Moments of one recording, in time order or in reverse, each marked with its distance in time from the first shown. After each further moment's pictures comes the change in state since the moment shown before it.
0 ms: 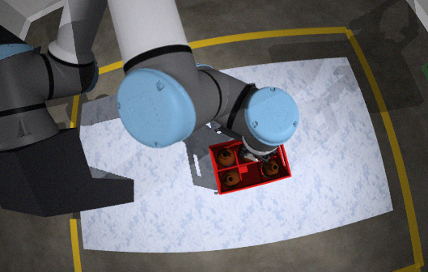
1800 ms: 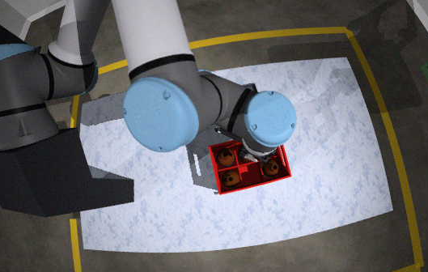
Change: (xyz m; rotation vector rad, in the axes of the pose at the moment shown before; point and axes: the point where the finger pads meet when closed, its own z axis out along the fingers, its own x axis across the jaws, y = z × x) arm 0.000 0.000 0.014 0.000 0.000 0.000
